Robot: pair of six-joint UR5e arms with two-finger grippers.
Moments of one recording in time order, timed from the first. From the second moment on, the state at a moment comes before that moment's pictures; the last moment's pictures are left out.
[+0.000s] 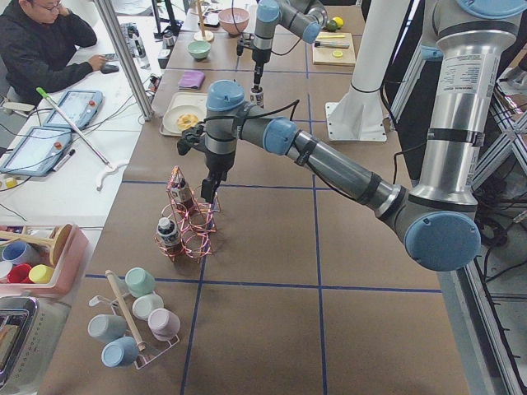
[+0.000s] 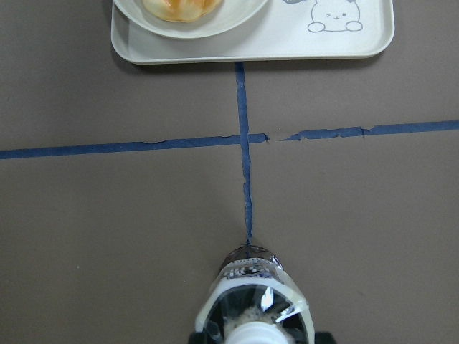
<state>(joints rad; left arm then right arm) -1.40 -1.65 -2.01 -1.44 -2.20 -0.12 0.54 -0.66 1.71 -1.84 1.79 1.26</state>
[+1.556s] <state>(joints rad) -1.49 -1.55 -1.94 -1.44 -2.20 0.05 0.78 -0.61 1.66 -1.85 1.81 1.10</state>
